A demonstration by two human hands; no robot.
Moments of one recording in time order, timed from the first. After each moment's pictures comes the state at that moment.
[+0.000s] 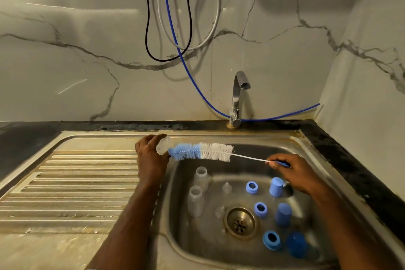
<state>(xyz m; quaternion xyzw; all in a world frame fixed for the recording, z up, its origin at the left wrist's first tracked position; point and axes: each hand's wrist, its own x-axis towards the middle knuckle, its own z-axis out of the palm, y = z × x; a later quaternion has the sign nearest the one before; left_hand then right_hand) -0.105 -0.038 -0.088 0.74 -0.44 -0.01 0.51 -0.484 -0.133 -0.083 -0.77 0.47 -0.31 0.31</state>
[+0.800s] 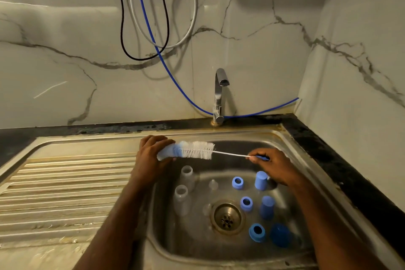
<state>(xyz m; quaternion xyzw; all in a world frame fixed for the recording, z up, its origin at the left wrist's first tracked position) -0.118 -0.043 -0.090 0.68 -0.63 0.01 0.38 -0.478 -0.126 -0.075 -0.78 0.47 -0.29 0.30</state>
